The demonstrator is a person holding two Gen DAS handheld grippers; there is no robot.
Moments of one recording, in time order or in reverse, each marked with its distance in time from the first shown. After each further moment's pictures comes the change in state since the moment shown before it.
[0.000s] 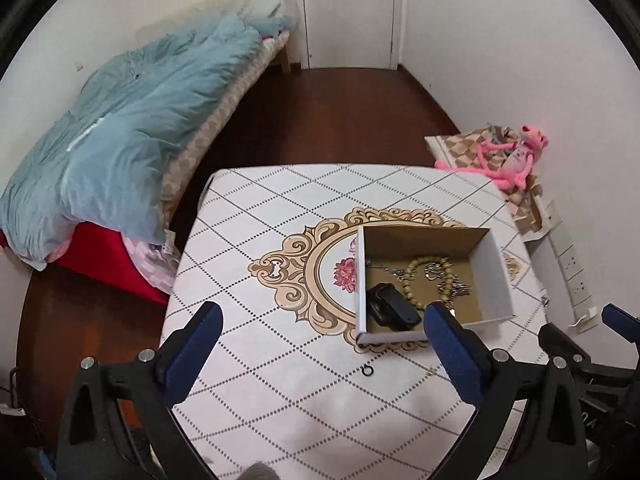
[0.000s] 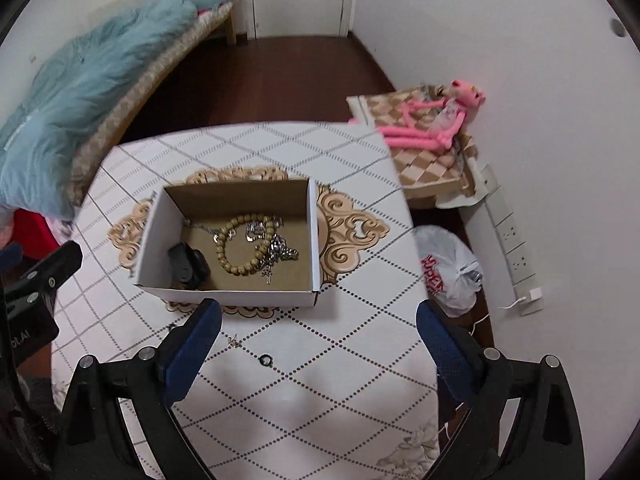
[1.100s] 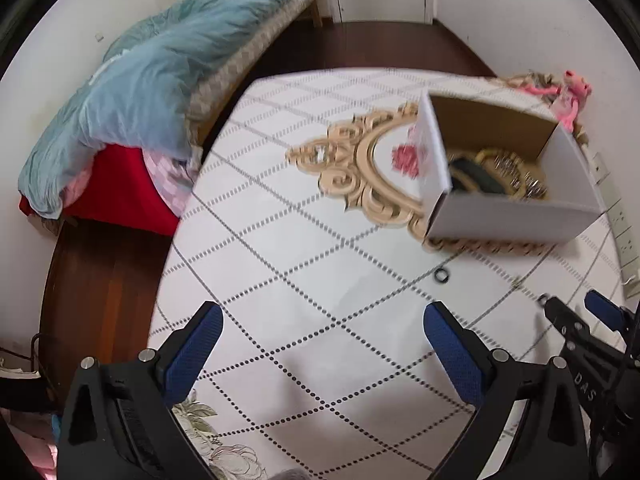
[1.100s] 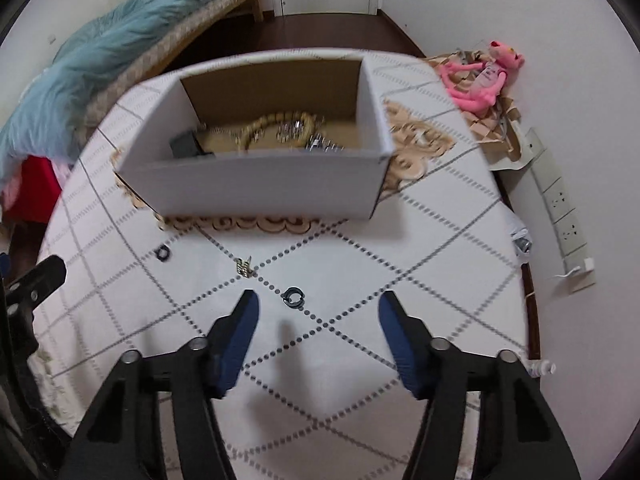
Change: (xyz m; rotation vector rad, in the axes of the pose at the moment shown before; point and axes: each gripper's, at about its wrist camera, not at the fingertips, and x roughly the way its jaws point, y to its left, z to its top) left arm 0.070 0.022 -0.094 -0.015 0.169 0.143; right arm 0.096 0.030 -0.085 -0.039 0.071 0.108
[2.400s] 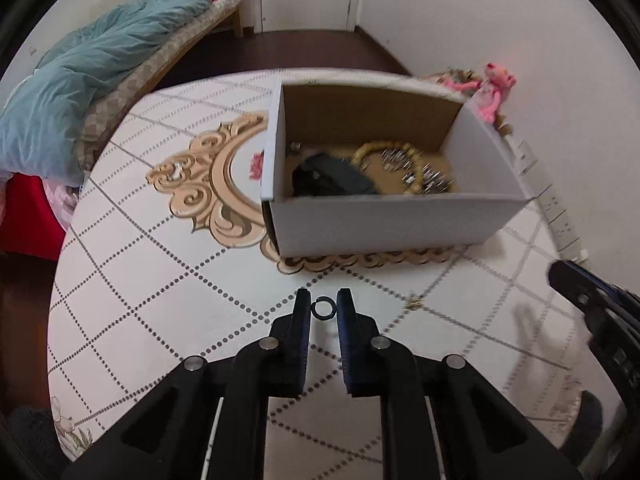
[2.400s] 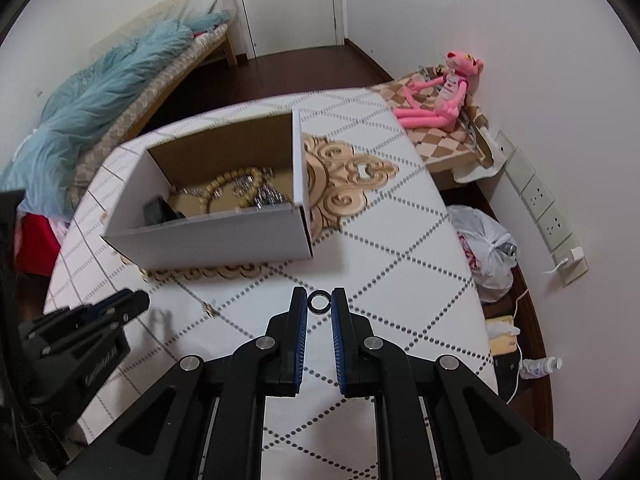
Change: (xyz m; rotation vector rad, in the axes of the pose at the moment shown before) left arm 0.006 -0.064 0.007 0.093 -0.066 -0.309; right arm -0.040 -0.049 0.005 0.123 -0.157 0.001
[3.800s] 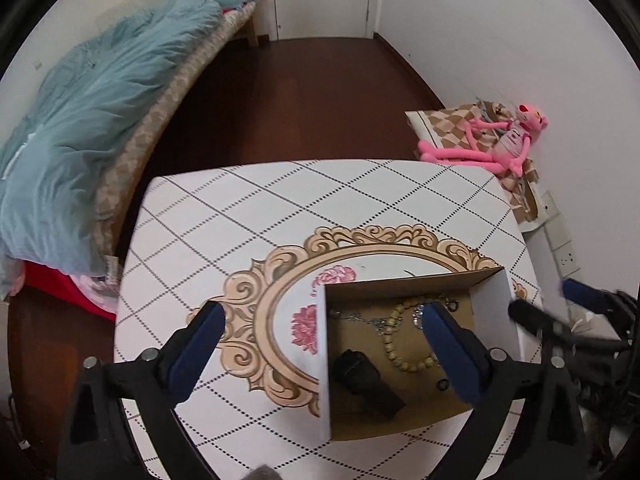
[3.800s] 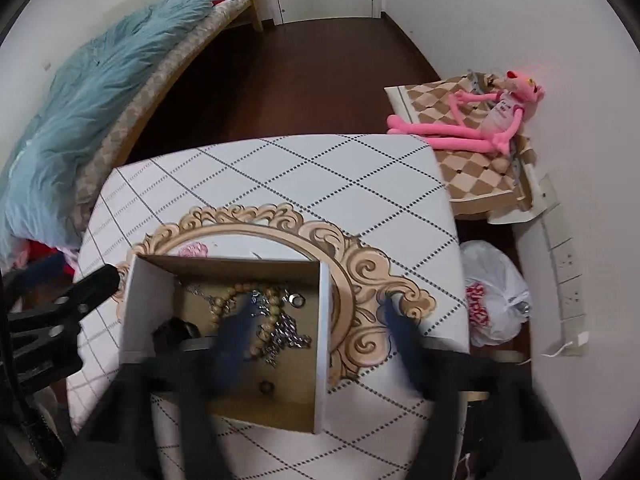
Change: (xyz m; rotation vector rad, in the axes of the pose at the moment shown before) left arm -0.005 0.020 0.152 -0.008 0.016 0.094; right arm 0.056 0.022 0.155 -0.105 0.173 0.052
